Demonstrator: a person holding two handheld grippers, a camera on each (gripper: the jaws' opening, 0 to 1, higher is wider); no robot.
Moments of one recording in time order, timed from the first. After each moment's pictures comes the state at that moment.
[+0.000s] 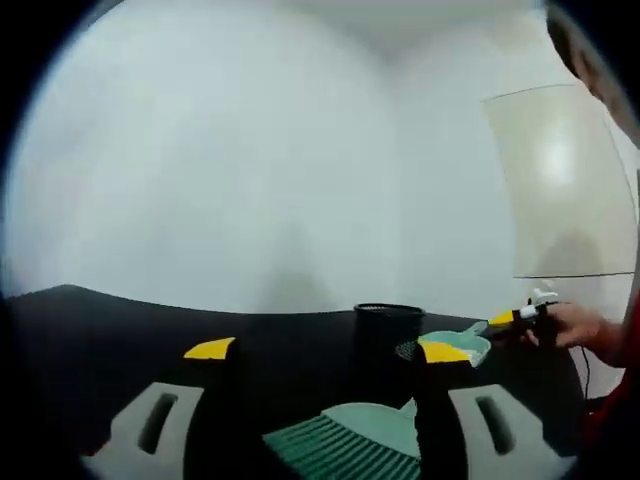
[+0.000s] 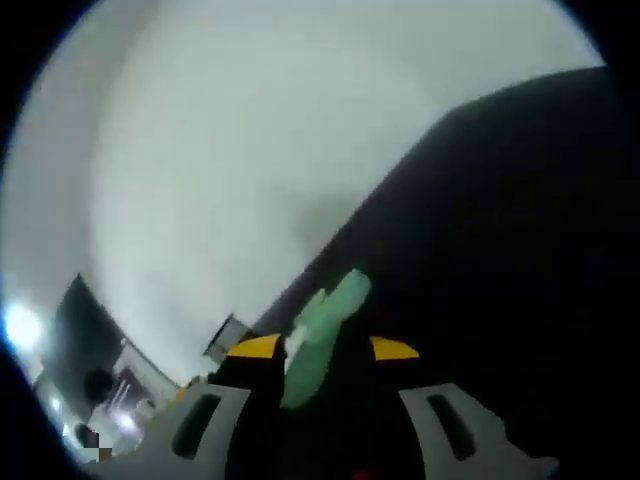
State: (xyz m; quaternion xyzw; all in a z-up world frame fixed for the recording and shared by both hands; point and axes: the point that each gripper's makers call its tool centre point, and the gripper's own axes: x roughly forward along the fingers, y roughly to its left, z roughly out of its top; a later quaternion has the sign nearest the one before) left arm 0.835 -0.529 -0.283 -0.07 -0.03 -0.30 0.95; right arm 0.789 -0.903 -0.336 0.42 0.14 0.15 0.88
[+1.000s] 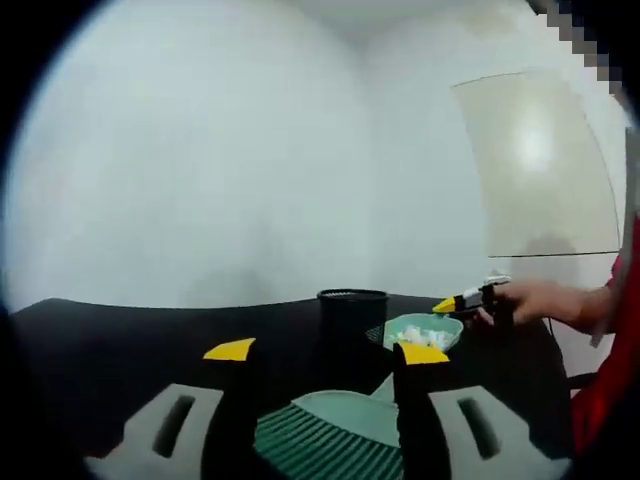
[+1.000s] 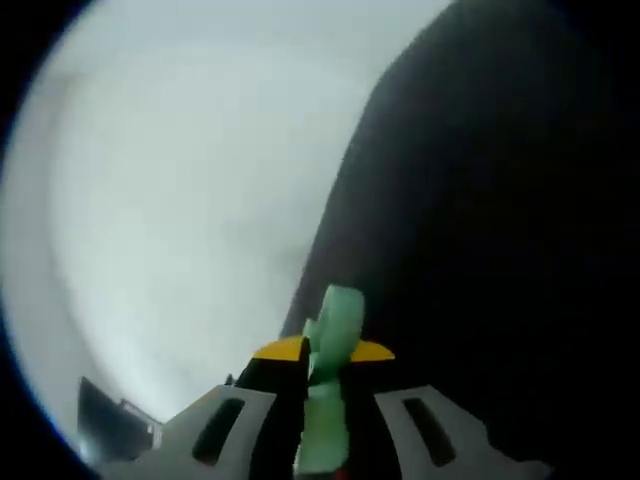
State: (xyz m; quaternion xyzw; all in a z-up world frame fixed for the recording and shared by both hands) left arm 0.813 -0.553 -0.282 -0.03 -0.03 -0.35 0.94; right arm 0.837 -0.890 -0.342 0.57 0.14 0.08 0.81
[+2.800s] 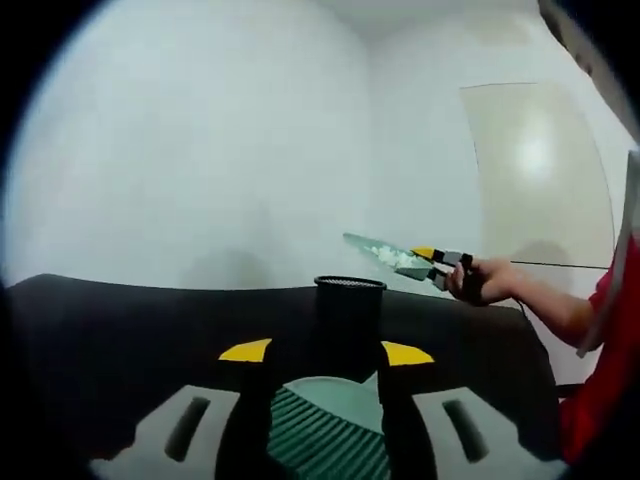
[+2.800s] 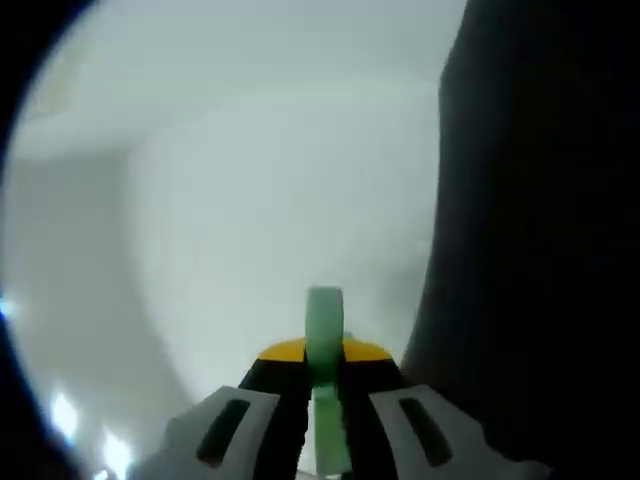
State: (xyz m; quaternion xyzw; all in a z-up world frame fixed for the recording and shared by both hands) left arm 0.810 -0.554 -0.295 -0.06 0.01 -0.37 0.93; right arm 0.888 -0.885 -0.230 0.65 -0.03 0.20 0.73
